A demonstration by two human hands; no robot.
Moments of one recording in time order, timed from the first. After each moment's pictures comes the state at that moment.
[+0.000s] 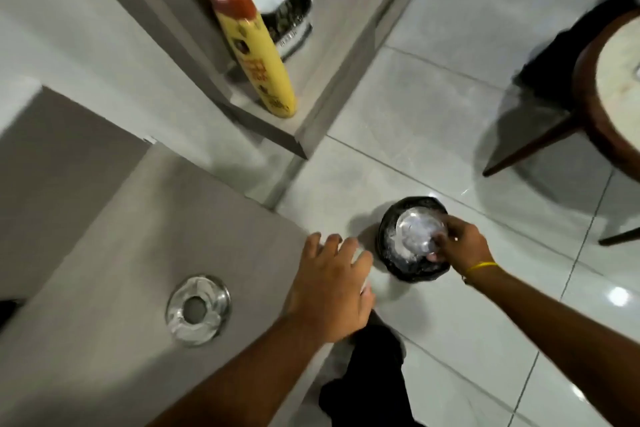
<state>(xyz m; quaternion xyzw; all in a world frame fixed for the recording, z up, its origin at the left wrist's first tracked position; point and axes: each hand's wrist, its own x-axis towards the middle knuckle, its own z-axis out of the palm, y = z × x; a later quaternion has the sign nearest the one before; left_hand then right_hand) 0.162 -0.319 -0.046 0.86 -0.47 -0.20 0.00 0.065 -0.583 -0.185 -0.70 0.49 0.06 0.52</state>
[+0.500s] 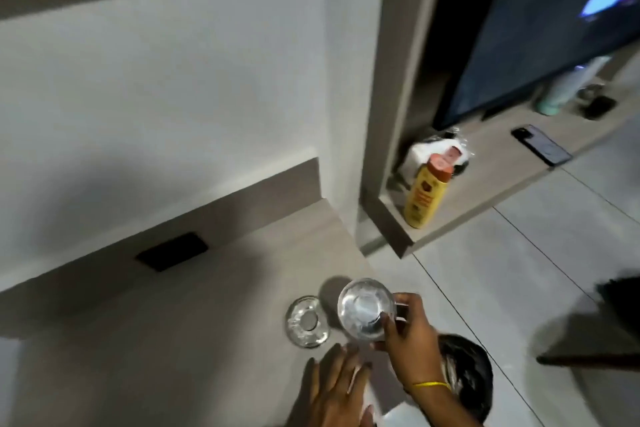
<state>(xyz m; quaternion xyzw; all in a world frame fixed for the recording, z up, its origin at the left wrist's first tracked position) 0.075 -0.184 -0.001 0.96 -0.23 -0.15 0.08 0.152 -0.353 0.074 -0.79 0.22 0.03 0.57</state>
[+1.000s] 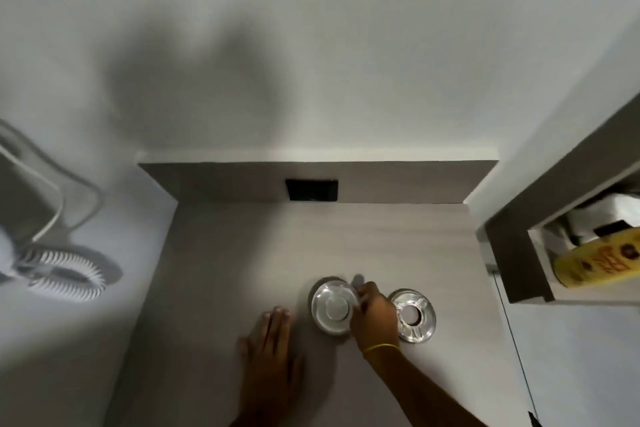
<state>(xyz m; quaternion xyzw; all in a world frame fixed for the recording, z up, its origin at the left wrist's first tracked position) 0.003 0.017 -0.012 0.95 0.24 -0.07 0.17 0.173 -0.129 0.028 -0.90 -0.01 0.21 0.39</state>
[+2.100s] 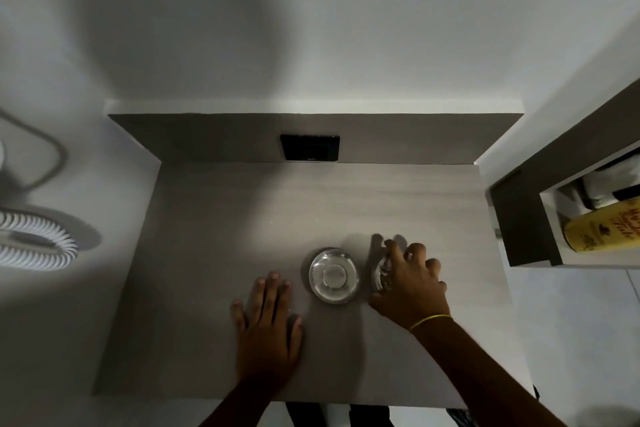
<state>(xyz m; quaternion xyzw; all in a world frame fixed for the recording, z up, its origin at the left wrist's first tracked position) -0.017 0.015 -0.067 0.97 0.22 0.01 0.09 0.194 -0.174 0.049 -0.95 -0.14 0.25 0.08</state>
